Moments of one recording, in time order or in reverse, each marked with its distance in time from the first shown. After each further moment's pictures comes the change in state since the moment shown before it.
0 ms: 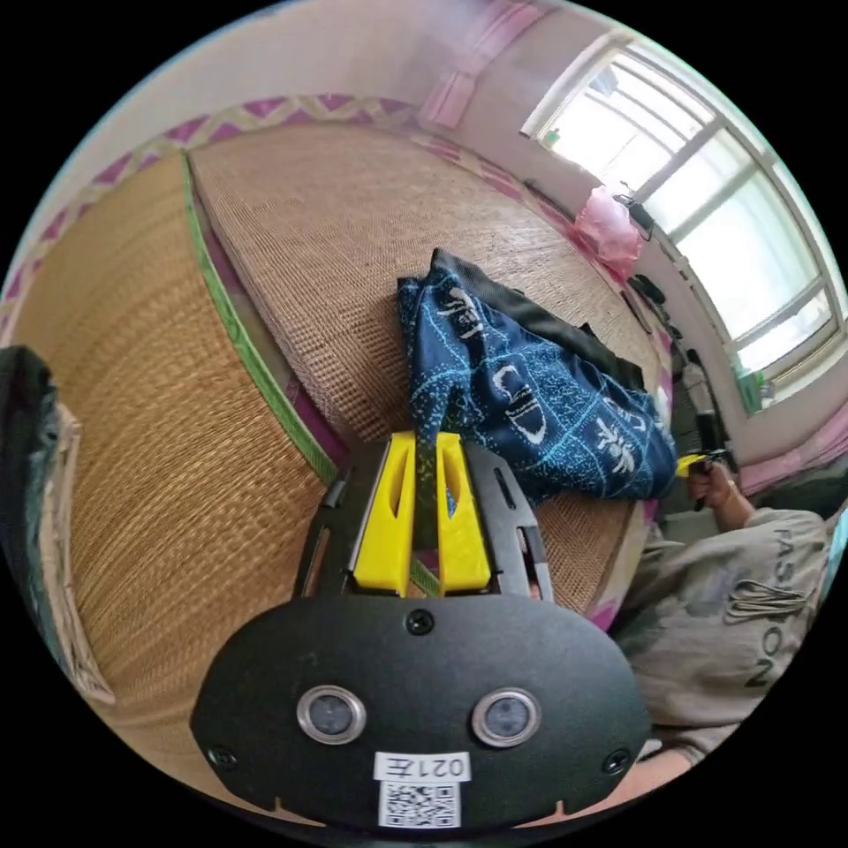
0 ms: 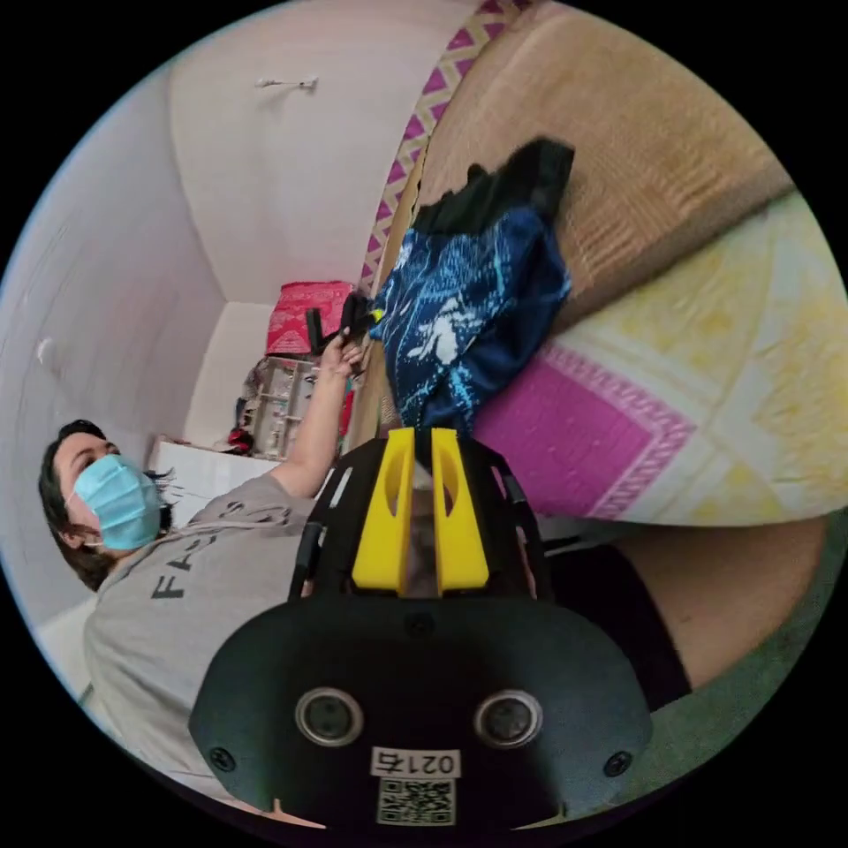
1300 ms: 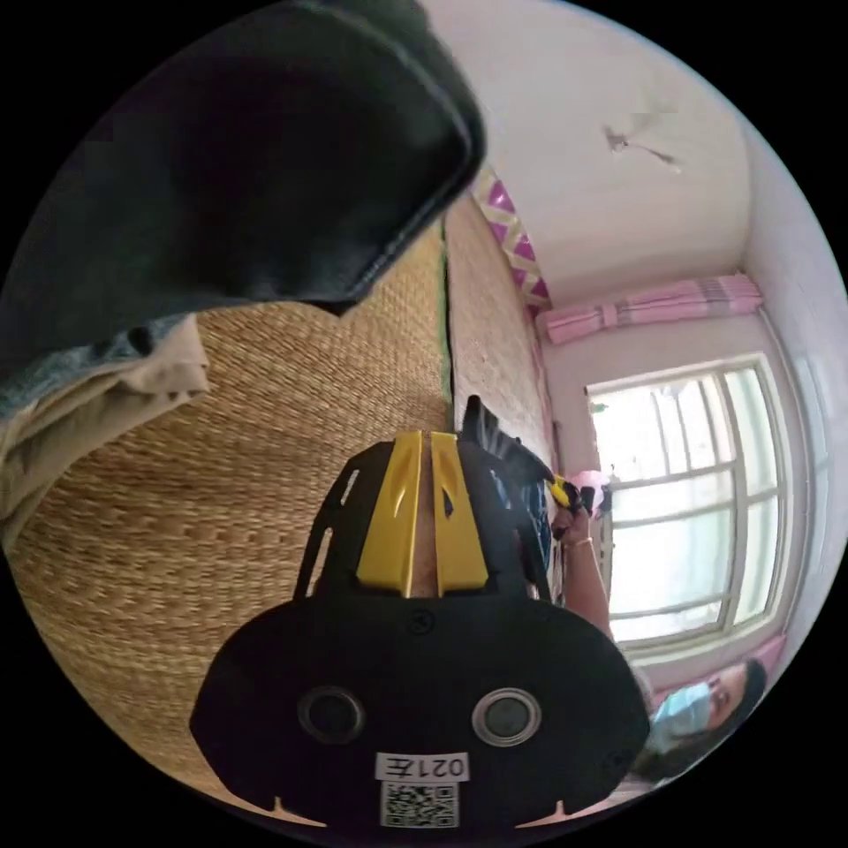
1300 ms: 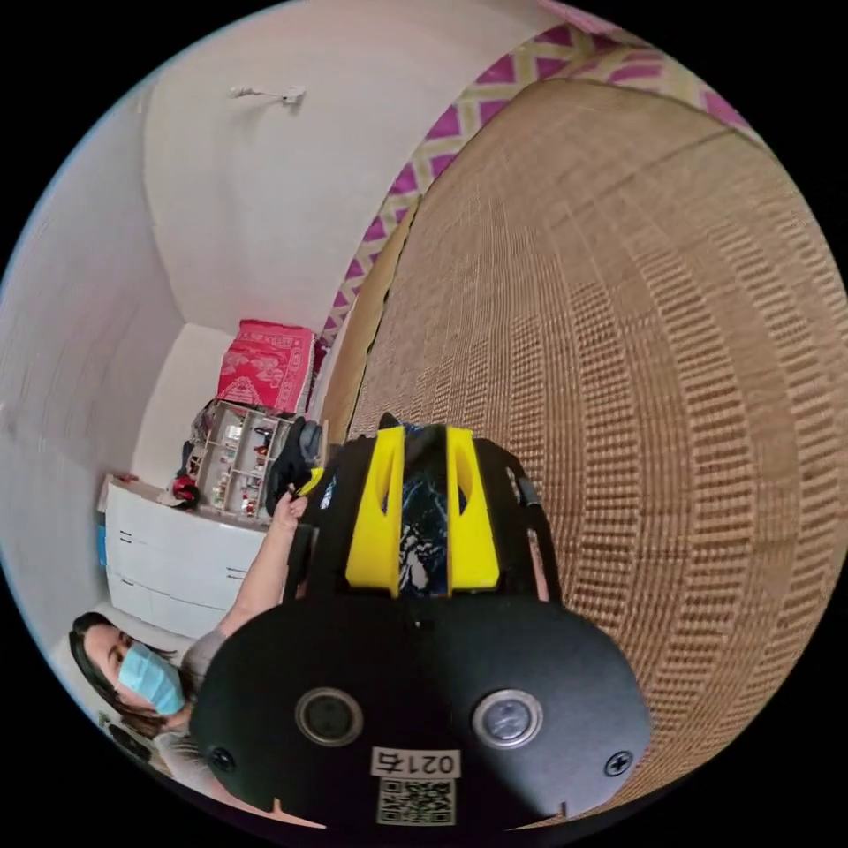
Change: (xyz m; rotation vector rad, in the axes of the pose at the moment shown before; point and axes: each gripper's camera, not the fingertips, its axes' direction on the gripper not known) left arm -0.444 0.008 0.016 0.391 0.387 -0.717; right arm 0.118 -0.553 0.028 0.062 0.128 -0.097
